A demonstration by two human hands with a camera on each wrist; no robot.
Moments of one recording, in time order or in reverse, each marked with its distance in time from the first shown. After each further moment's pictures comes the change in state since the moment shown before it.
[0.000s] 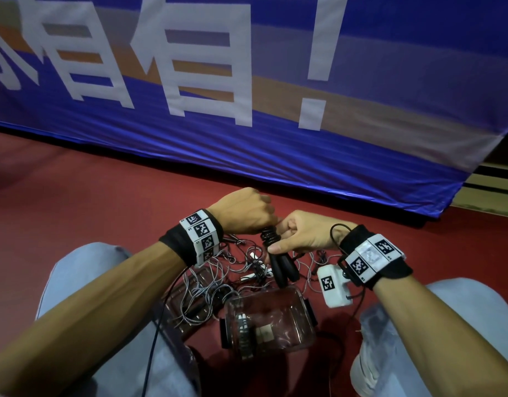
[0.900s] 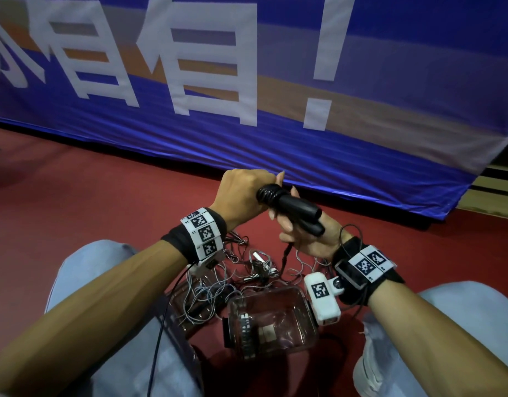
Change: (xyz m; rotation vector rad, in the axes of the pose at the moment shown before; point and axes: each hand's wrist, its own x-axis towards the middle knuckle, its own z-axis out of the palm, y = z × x) left_hand 0.002 0.004 -0.024 -0.229 0.564 -0.677; right_hand 0.005 -0.009 0.023 0.974 -0.029 -0.408
